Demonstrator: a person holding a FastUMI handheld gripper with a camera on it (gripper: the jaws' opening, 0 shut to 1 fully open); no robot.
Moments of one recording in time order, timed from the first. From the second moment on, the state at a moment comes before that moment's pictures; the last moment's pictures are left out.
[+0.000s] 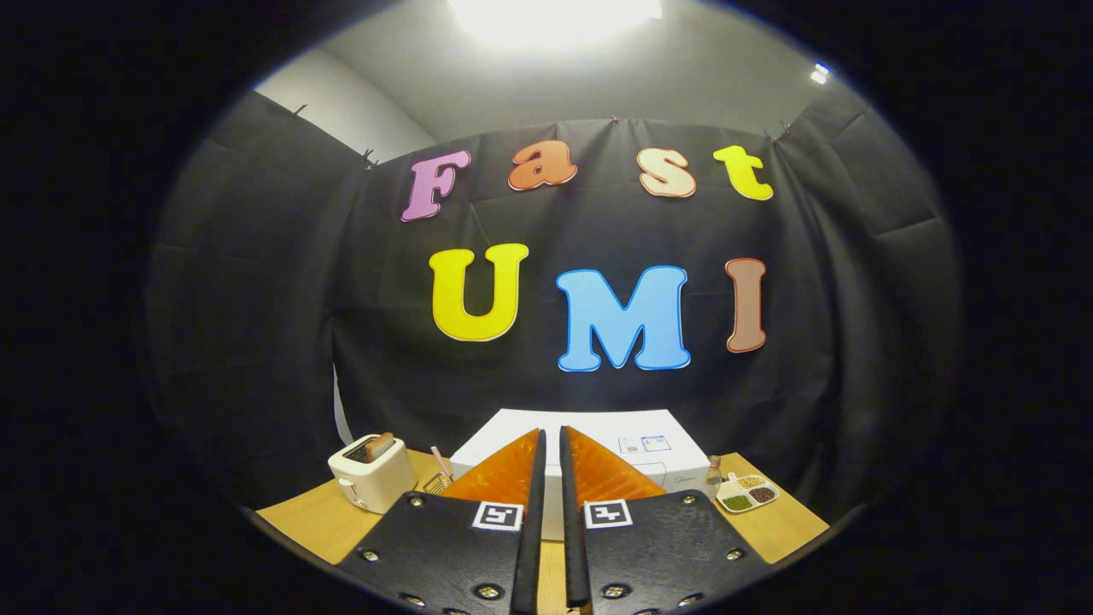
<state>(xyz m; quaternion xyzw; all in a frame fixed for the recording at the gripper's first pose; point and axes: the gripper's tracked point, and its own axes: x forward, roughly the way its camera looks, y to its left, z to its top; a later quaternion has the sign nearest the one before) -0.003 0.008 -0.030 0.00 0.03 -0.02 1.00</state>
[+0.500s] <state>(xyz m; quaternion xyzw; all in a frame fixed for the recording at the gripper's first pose) 0.001 -0.006 -0.012 0.01 0.01 -0.08 1.00</state>
